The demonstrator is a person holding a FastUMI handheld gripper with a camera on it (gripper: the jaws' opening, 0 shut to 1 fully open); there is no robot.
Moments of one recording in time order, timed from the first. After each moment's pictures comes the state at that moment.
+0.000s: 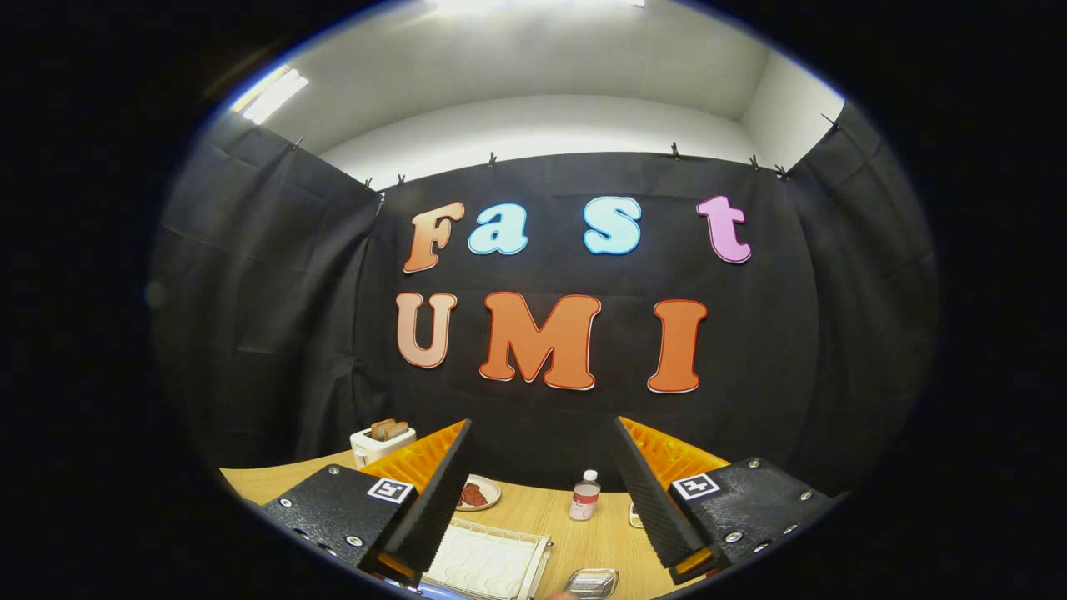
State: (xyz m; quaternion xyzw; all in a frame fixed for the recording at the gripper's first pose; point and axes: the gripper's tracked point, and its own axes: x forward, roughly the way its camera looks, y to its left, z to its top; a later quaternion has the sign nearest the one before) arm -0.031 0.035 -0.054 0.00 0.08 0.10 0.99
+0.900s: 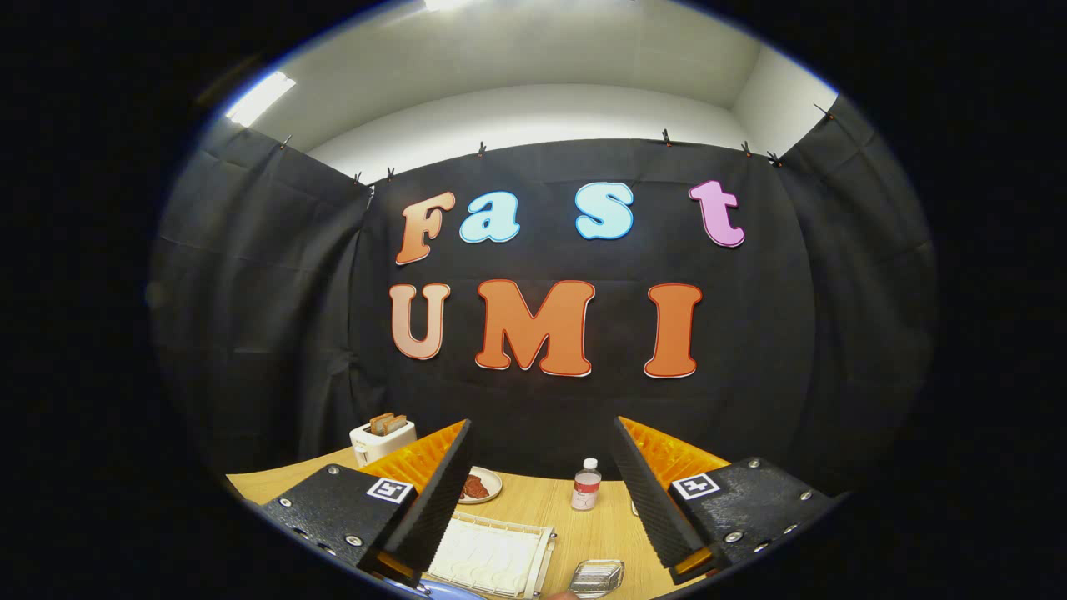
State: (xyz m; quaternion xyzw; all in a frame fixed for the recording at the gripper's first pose) arm -0.033 0.035 -0.062 0.01 0.10 0.09 0.99
